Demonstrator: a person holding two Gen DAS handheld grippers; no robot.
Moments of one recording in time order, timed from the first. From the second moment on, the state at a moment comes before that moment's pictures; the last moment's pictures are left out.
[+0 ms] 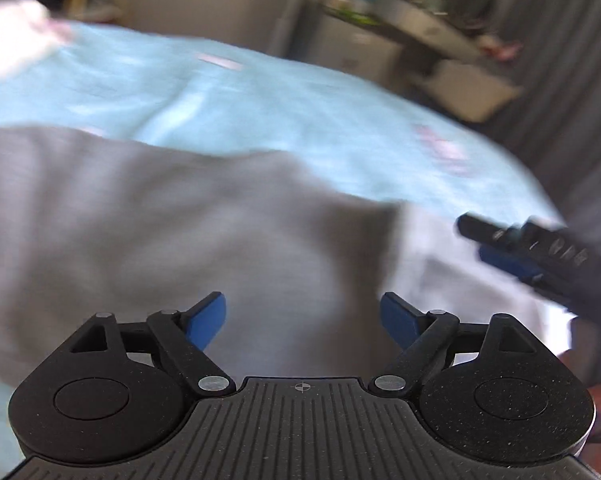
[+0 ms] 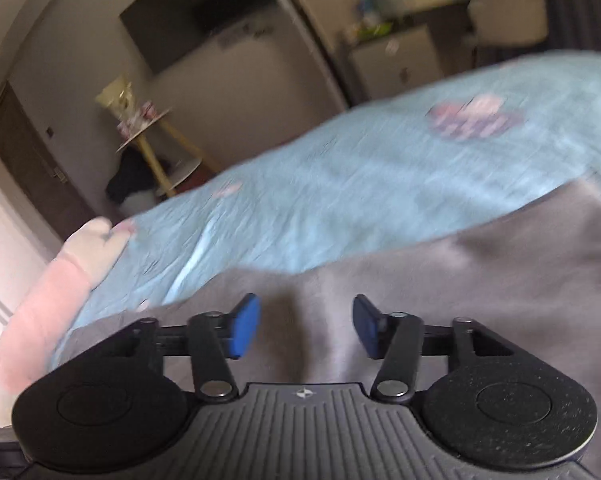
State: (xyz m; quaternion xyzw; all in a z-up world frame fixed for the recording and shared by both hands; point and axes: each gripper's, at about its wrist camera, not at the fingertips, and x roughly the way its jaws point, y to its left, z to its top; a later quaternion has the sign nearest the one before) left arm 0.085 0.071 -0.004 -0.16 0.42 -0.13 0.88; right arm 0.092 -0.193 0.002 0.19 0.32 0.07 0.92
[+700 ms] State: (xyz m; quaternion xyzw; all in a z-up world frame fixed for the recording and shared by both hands) left arm 0.134 -0.043 -0.051 -0.14 0.50 -0.10 0.85; right arm 0.006 -0.305 -0.050 0.27 0.36 0.02 0.89
